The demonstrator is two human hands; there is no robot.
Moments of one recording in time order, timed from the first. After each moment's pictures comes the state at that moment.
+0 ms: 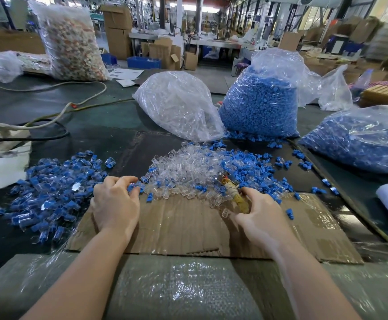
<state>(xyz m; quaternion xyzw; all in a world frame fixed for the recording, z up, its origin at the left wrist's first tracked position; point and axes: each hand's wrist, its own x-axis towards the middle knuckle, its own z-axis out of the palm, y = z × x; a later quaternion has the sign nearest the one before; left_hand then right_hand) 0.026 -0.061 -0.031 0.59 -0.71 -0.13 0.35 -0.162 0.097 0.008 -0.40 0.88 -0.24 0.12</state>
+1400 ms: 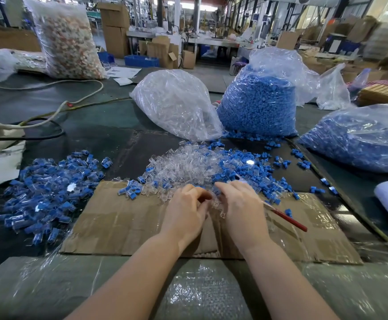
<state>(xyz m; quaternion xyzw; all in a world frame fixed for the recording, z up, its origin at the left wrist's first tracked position) -0.053 -0.008 -0.031 0.33 -0.84 -0.29 0.32 -0.147 0.071 -0.011 -0.55 0.77 -0.28 -0.13</state>
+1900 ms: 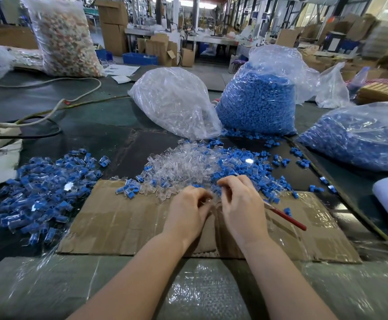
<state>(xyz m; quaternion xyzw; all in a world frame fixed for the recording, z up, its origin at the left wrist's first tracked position) -0.058 -0.005 -0.031 0.33 -0.83 -0.31 0.31 -0.147 0.070 -0.008 -0.49 0.78 -0.37 -0.07</state>
